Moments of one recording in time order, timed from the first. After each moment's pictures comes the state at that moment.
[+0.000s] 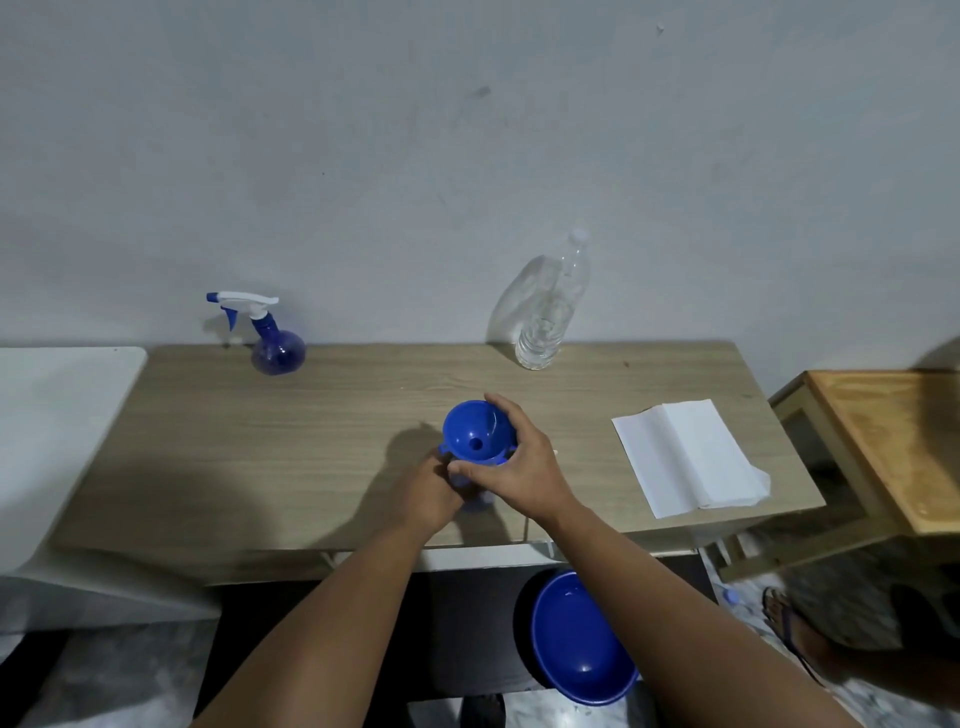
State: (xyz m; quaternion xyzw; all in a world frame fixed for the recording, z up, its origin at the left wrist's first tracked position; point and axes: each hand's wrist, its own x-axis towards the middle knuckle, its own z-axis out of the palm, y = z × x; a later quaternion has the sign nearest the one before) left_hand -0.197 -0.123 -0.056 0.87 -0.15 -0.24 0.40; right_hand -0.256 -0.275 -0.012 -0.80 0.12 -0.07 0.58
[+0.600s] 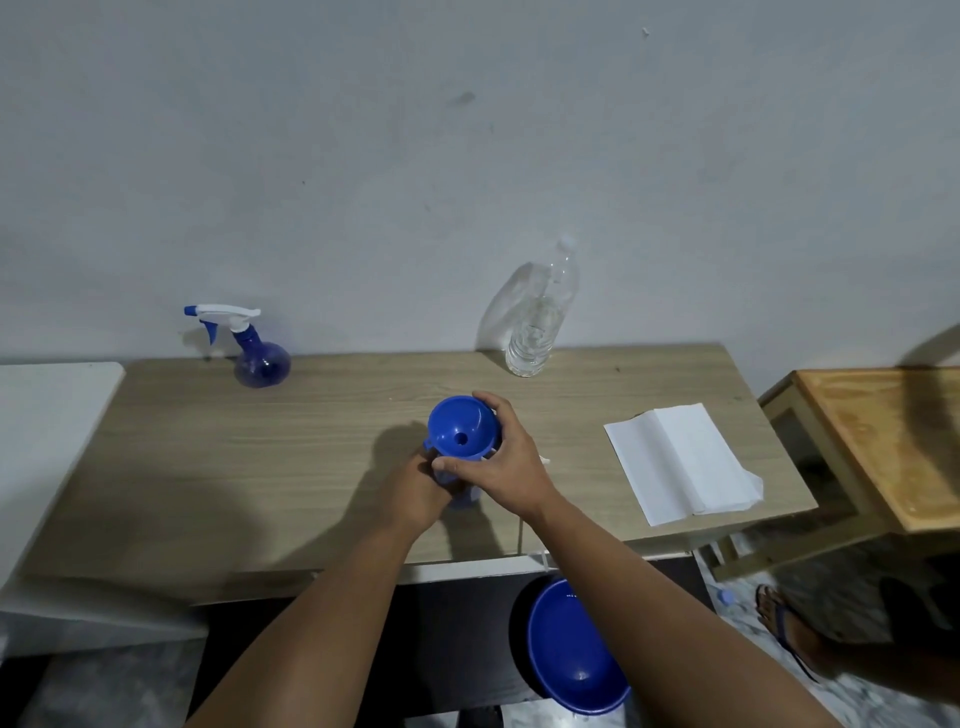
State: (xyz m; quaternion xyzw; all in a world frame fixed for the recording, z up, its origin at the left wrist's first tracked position) left_hand -0.162 -0.128 -0.088 0.87 -0.15 -0.23 0.41; right_hand -0.232 -0.275 -0.013 -0.78 0.13 -0.07 0.61
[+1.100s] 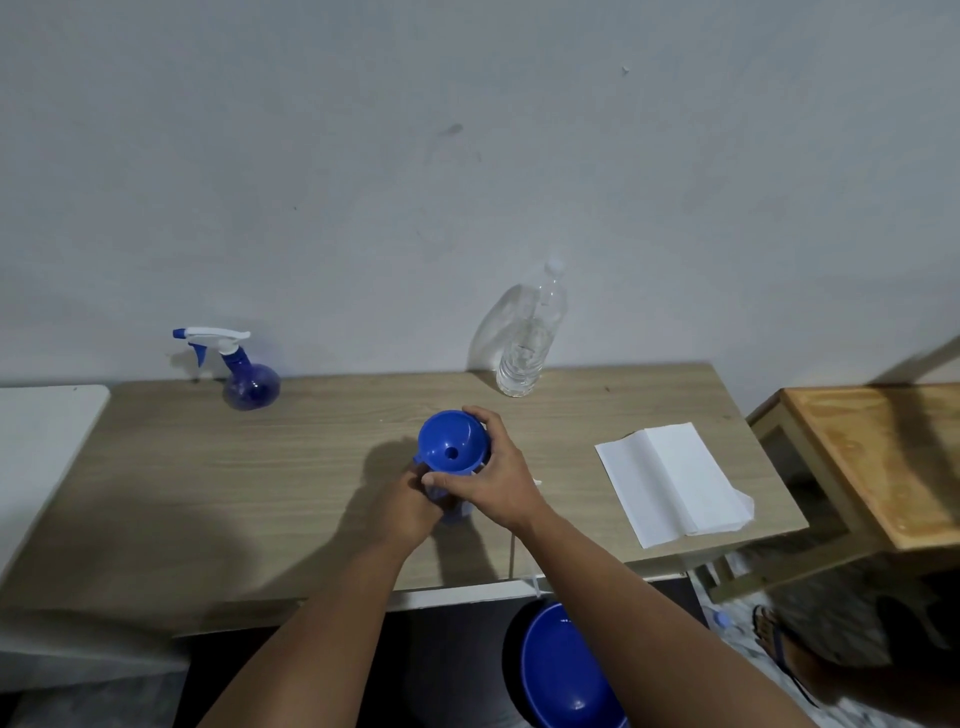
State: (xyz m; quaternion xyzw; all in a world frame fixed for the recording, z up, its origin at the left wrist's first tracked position) left_hand -0.160 -0.133 -0.078 0.86 -0.13 -0.24 0.44; right_hand -0.222 -0.283 -0.015 -0.78 0.12 -0.06 0.61
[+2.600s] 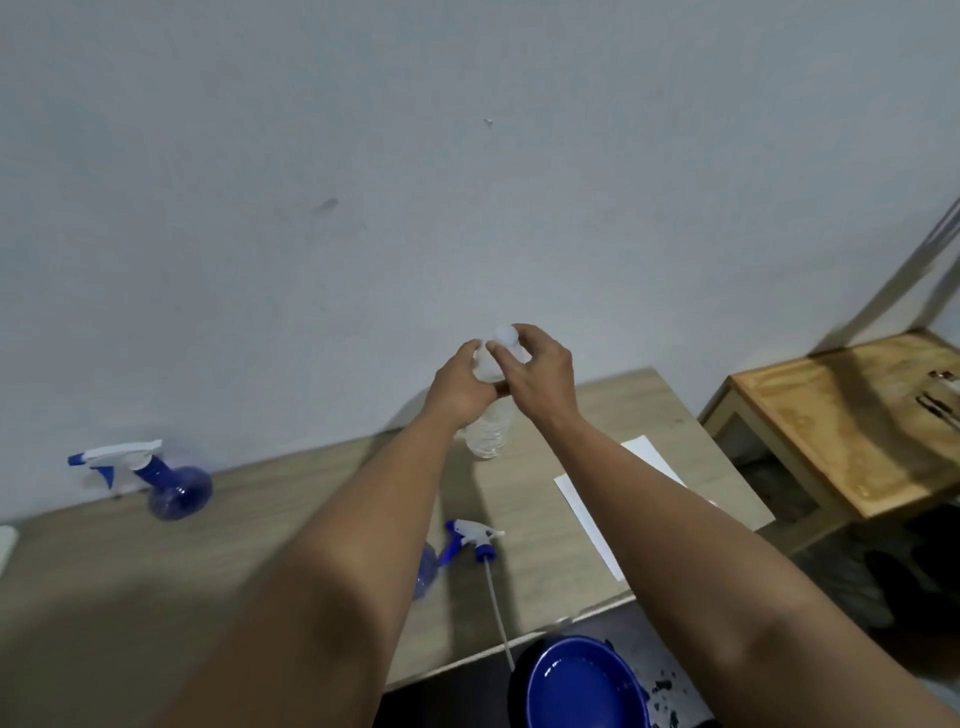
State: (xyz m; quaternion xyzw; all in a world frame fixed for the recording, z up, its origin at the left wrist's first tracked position) left_hand -0.063 -0.342 0.074 0.84 -0.22 -0.22 0.44; right_hand -0.139 -0.448 0.073 -0.79 0.26 -0.28 0.48
